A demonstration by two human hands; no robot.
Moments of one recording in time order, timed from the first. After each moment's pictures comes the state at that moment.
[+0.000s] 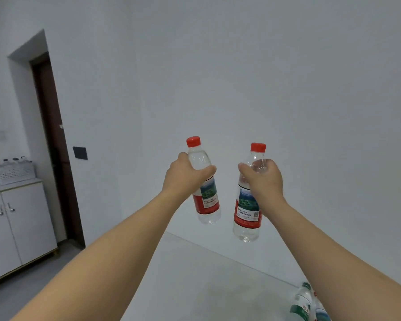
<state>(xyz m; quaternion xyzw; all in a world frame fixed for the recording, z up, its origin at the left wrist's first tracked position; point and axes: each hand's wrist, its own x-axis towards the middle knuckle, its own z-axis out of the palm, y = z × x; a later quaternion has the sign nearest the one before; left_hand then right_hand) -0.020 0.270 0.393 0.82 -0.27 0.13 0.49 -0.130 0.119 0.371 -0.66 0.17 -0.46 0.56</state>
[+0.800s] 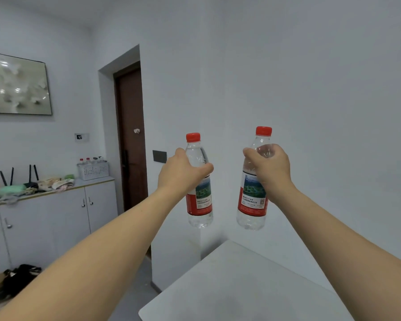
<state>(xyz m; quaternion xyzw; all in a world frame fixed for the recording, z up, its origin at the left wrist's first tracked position) 0.171 0.605 0.420 0.85 -0.19 0.24 0.42 0.091 0.417 0.425 -0.68 0.07 -0.44 0.58</state>
